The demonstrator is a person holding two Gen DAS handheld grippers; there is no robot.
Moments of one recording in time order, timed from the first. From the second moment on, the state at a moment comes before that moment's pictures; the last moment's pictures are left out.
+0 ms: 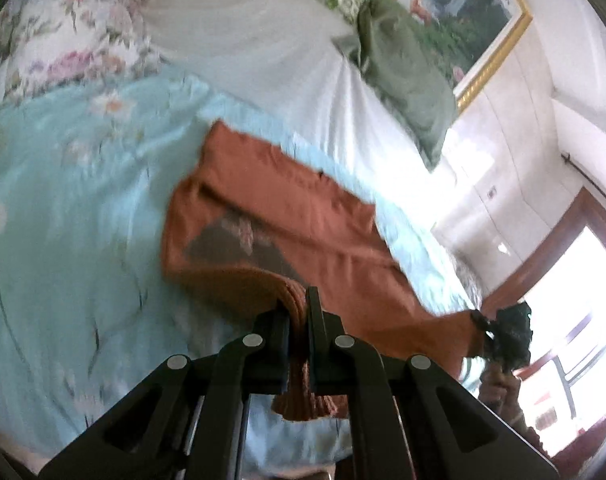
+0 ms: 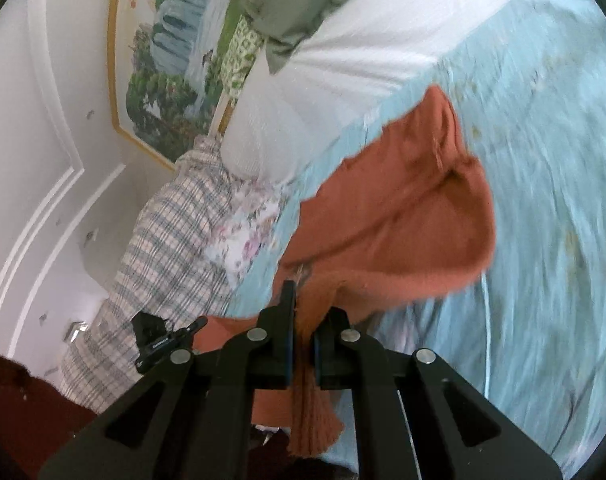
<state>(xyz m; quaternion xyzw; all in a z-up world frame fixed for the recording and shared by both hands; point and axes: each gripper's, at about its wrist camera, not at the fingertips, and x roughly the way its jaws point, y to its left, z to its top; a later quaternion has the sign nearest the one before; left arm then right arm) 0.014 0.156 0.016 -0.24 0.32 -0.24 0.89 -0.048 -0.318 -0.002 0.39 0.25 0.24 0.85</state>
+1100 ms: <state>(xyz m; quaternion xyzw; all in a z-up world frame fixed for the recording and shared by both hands) 0.343 0.121 -0.017 -0.17 0.37 -0.07 0.91 0.242 -0.379 -0.046 0.33 0.38 0.05 0.86</state>
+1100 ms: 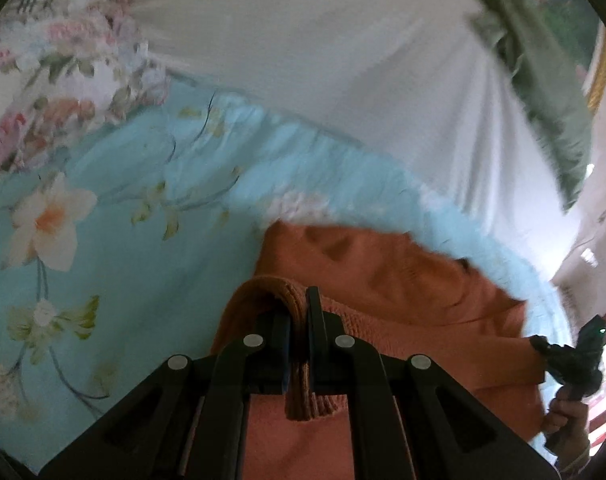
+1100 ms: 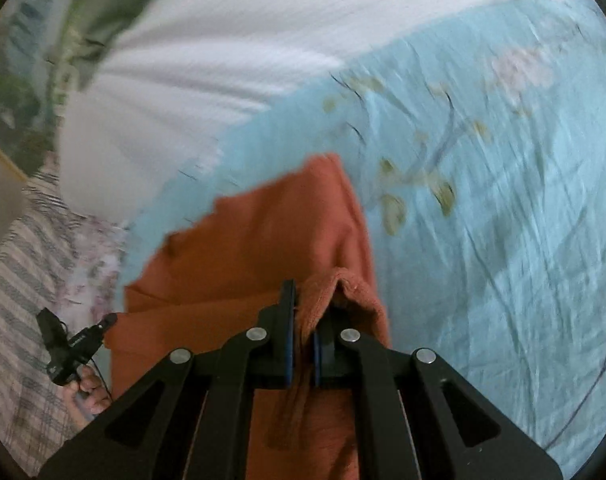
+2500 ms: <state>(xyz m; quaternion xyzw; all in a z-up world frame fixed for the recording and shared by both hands) 0.394 0.149 0.013 -0.19 0.37 0.03 0.91 0.256 -0.394 0.038 0.24 0.27 -0.10 0.93</state>
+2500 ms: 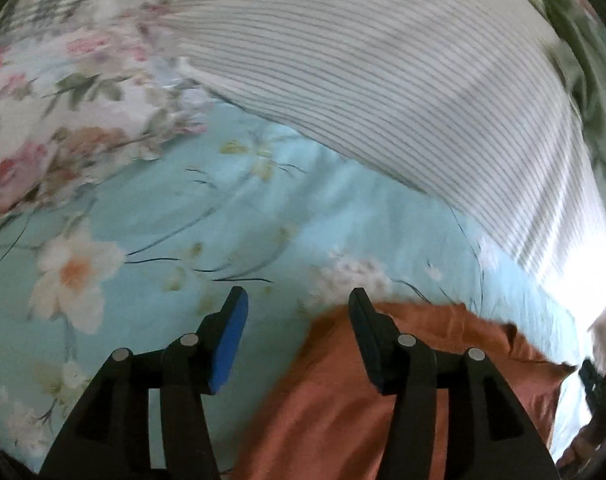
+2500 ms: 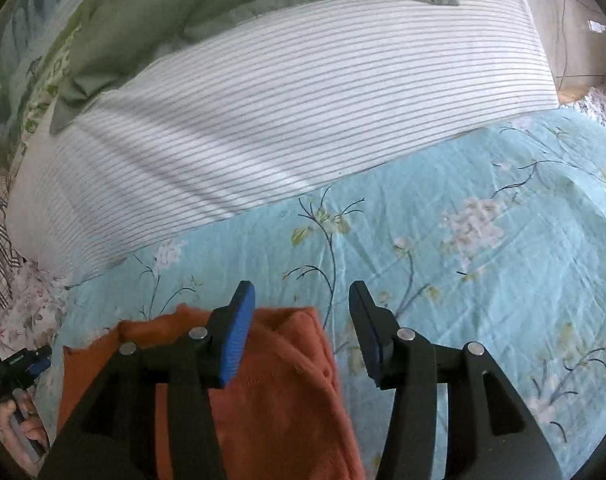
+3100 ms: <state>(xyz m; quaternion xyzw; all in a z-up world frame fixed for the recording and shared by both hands) 0.190 0.122 -0.027 -0.29 0.39 -0.09 0.87 0.149 -0.317 -0.015 0.28 0.34 0.01 0.90</state>
